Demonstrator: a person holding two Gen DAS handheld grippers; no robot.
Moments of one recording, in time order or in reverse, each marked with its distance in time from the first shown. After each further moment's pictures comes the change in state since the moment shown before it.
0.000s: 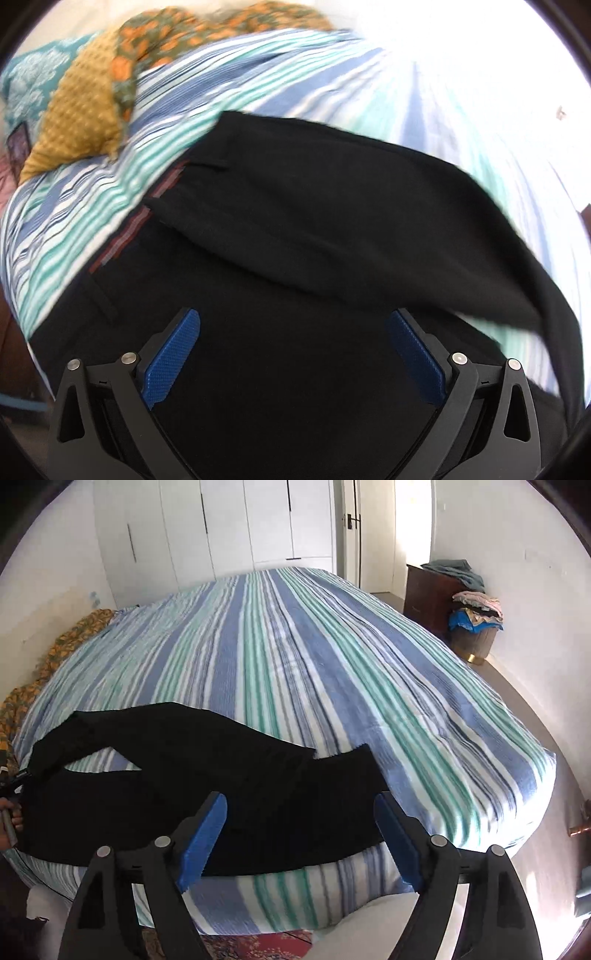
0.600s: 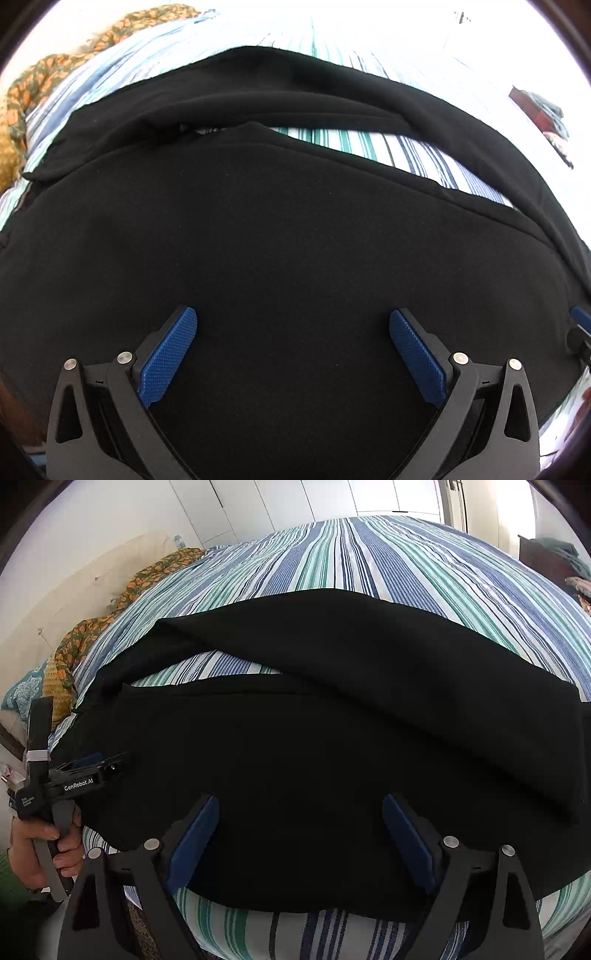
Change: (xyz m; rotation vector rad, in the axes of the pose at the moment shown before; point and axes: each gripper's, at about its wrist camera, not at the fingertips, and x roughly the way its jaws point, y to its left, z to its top) left arm 0.001 -0.131 -0.133 0.334 0.102 -0.138; right arm 0.122 0.161 -0.082 -0.131 0.199 0.342
